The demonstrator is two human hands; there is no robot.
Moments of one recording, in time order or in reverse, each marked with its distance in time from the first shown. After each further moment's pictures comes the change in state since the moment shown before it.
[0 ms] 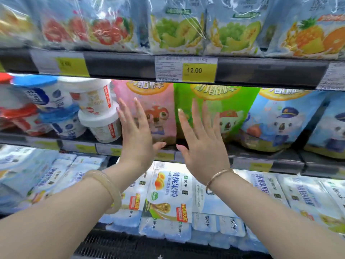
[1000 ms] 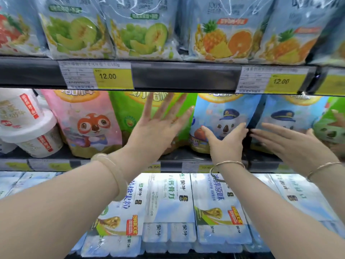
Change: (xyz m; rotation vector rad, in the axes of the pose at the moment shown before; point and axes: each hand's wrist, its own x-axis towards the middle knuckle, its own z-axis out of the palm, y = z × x) left_hand 0.029 0.117 0.042 0.745 0.147 0.764; right_hand -0.028 0.137 0.000 0.737 0.069 1.101
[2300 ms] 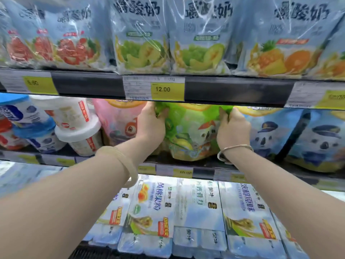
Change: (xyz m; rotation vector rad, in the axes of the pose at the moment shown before) left_hand -0.009 -0.065 0.003 -1.405 0.081 -1.081; right_hand -0.012 -0.079 0.036 -0.189 -0.001 -0.318
